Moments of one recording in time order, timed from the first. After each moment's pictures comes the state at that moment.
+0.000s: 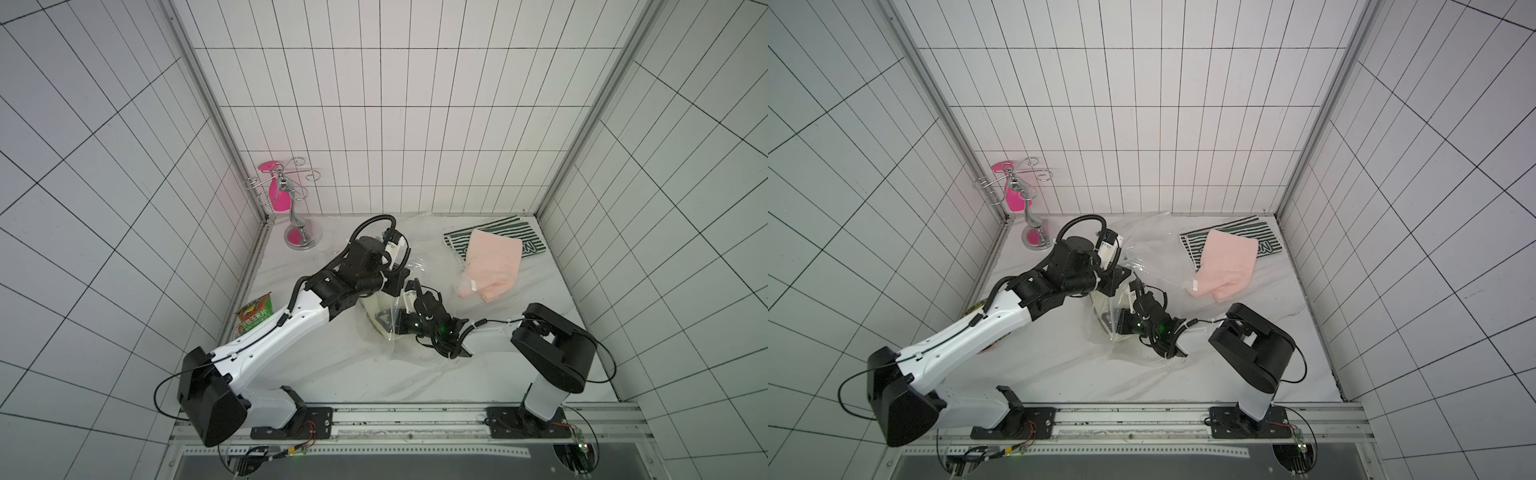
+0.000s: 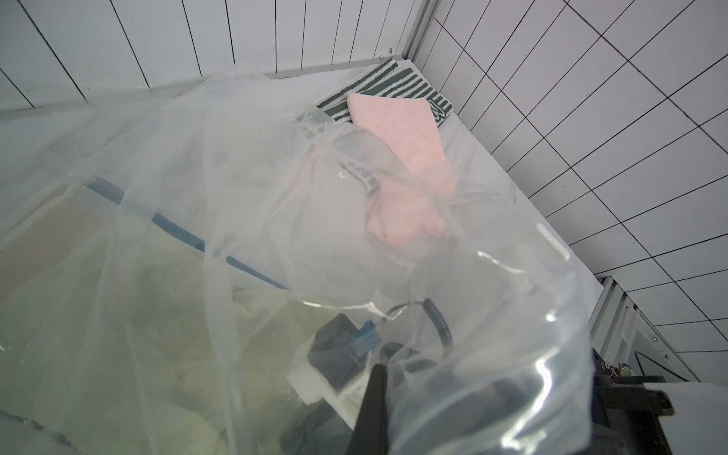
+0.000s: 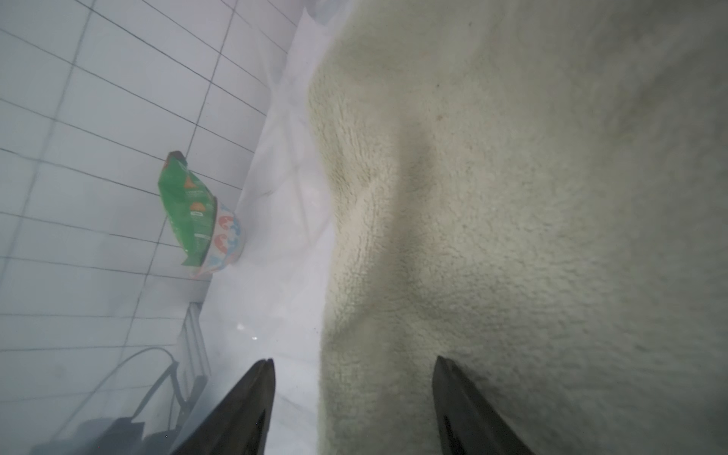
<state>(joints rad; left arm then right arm) -0.71 1.34 1.21 -0.44 0.18 -0.31 0.91 1.73 0.66 0.61 -0.15 0.87</state>
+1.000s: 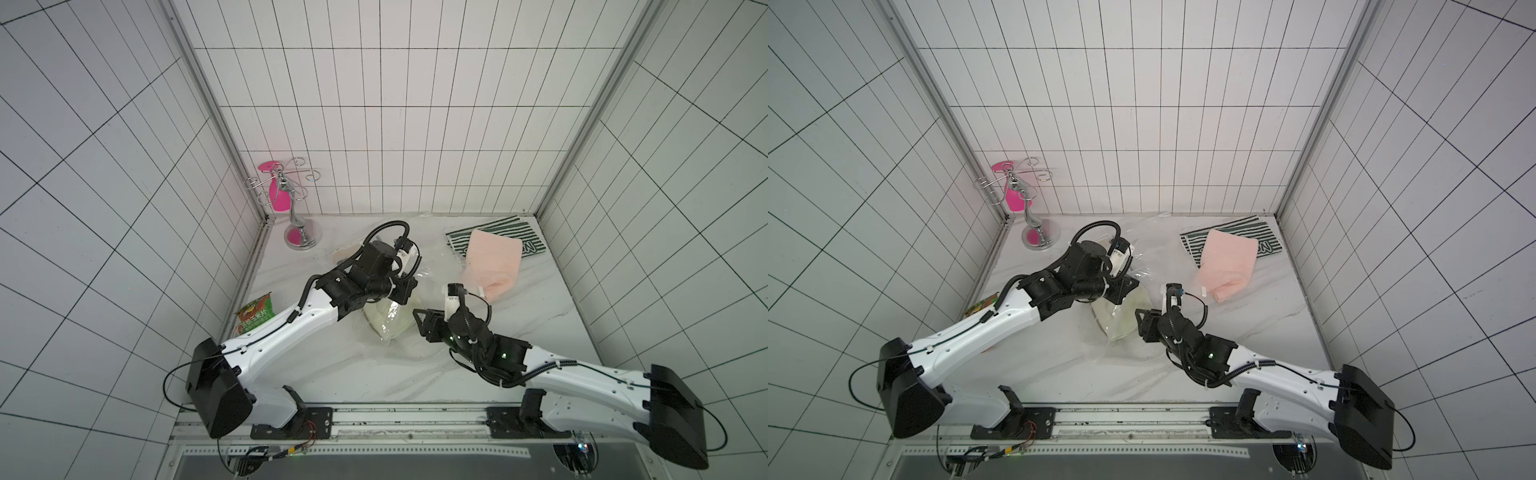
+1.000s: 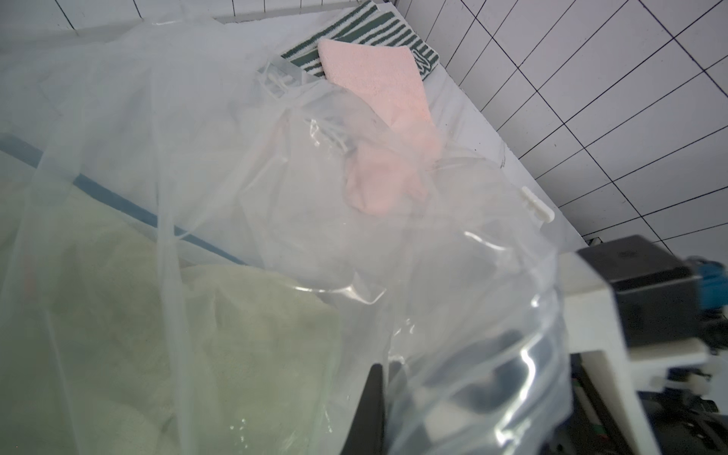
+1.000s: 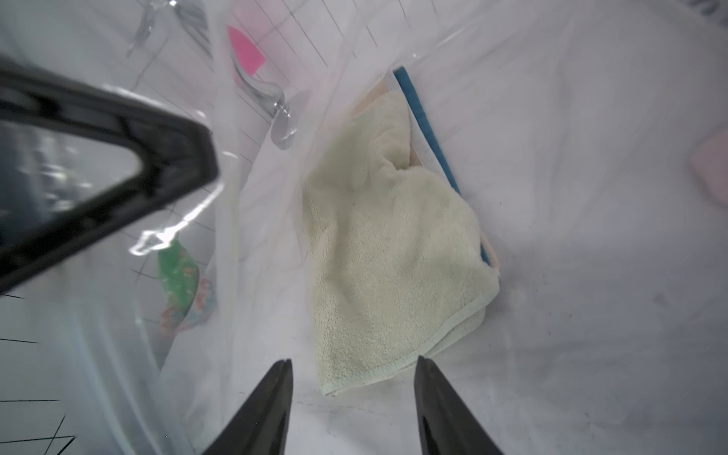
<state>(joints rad) -0.78 1.38 1.22 -0.50 0.21 -0.32 1.06 1.11 0.54 0.08 0.35 0.93</state>
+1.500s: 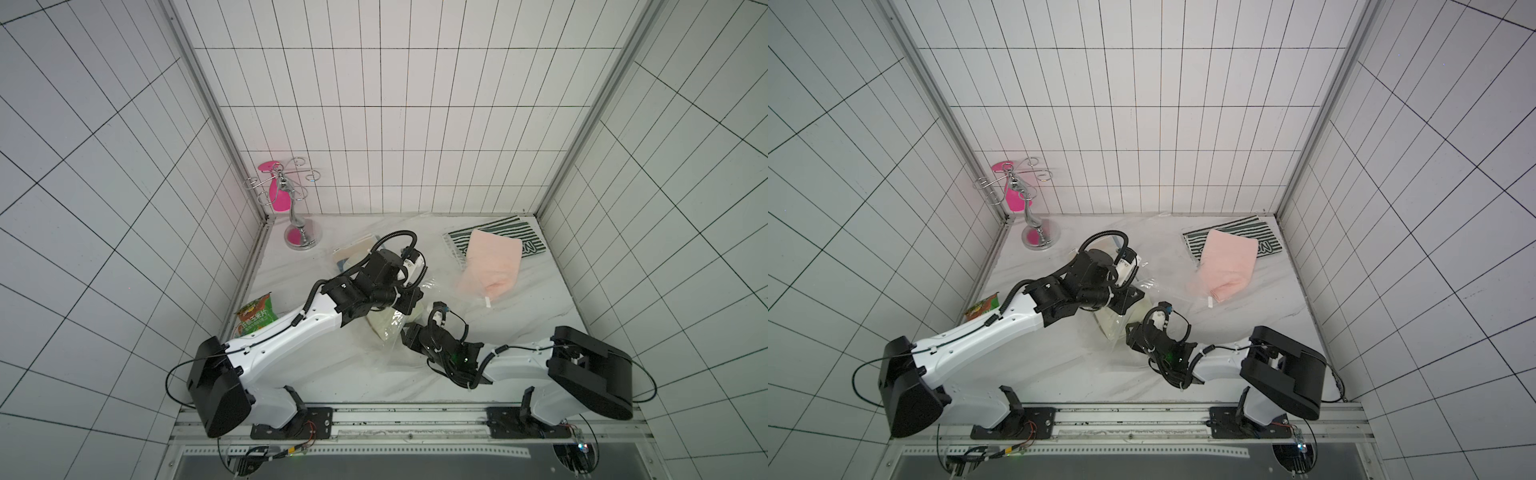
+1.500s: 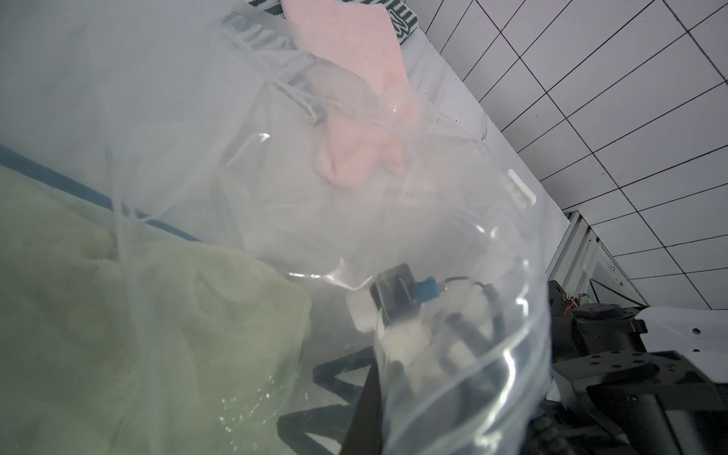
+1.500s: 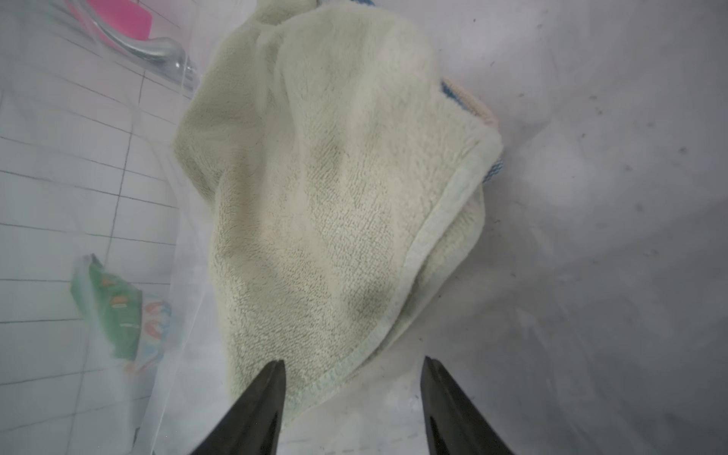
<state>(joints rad) -0.83 1.38 1.19 -0.49 0.24 -0.35 1.08 1.57 0.49 0.50 0.35 1.25</state>
